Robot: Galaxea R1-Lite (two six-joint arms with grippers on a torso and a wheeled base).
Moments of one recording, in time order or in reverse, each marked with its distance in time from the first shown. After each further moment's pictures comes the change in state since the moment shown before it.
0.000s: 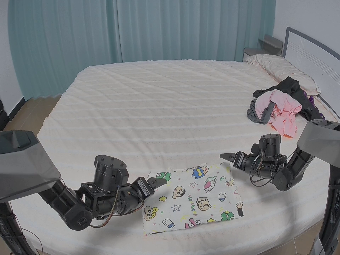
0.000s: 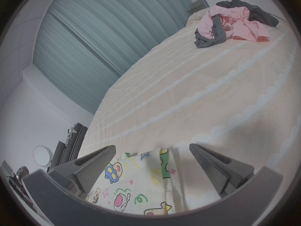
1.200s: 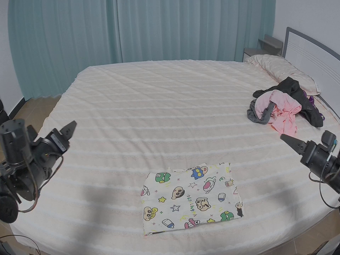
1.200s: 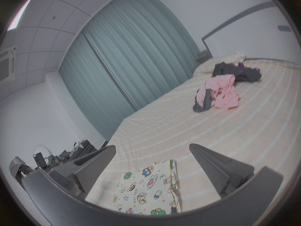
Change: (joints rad) left arm 0.275 -0.590 0.114 0.074 0.496 0.459; right arm -0.103 -0.889 0.516 0.022 -0.039 -0.081
